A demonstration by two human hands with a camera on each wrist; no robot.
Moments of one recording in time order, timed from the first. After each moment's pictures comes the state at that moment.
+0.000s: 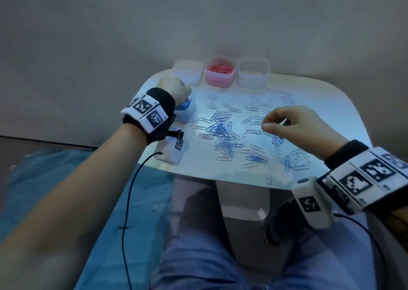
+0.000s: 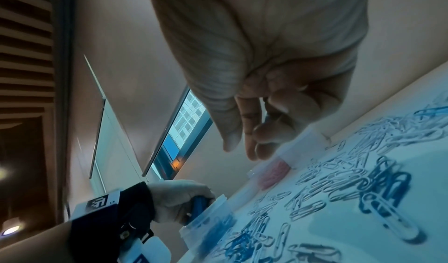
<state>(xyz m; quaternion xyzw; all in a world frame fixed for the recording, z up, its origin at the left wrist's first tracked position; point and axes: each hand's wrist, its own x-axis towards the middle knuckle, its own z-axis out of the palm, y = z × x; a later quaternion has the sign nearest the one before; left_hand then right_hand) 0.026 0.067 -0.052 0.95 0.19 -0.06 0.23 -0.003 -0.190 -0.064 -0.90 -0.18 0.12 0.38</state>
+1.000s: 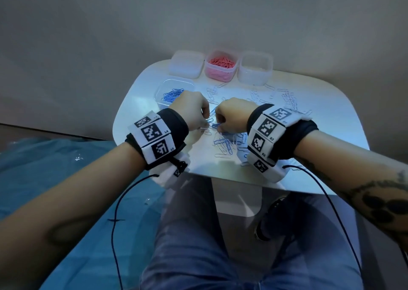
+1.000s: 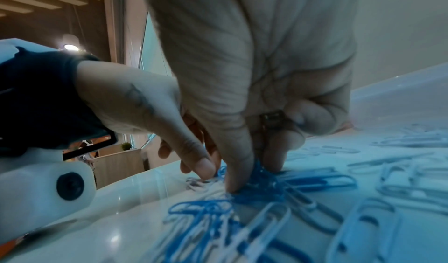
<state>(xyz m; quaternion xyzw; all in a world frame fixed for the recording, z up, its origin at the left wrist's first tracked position) -0.009 0.035 -0.078 0.96 0.05 -0.09 0.25 0.033 -0.086 -0.079 -0.93 -0.32 0.18 0.02</state>
